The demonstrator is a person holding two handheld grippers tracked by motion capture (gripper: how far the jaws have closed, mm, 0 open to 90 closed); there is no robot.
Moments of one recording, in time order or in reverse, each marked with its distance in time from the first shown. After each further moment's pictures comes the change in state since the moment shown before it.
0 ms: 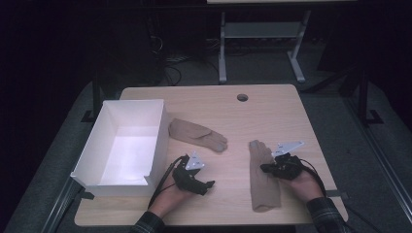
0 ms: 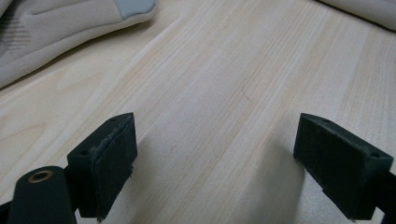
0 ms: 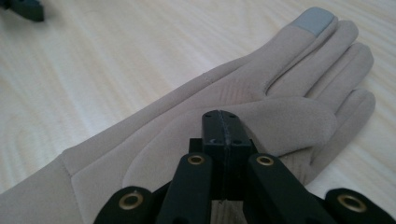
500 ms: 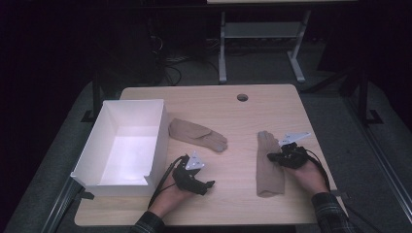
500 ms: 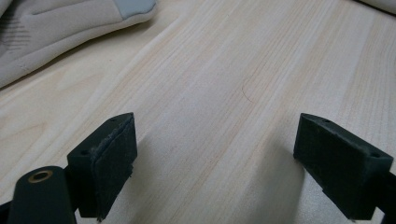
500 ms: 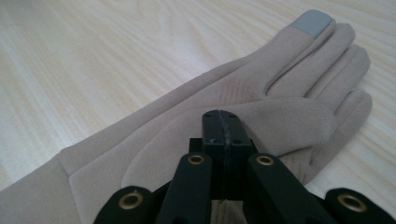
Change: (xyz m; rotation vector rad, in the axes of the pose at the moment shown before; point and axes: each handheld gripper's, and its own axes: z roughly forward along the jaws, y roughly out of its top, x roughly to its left) left arm 0.000 0.000 0.000 0.000 0.001 0.007; right arm -0.041 0.003 0.000 -0.027 -0.073 0.050
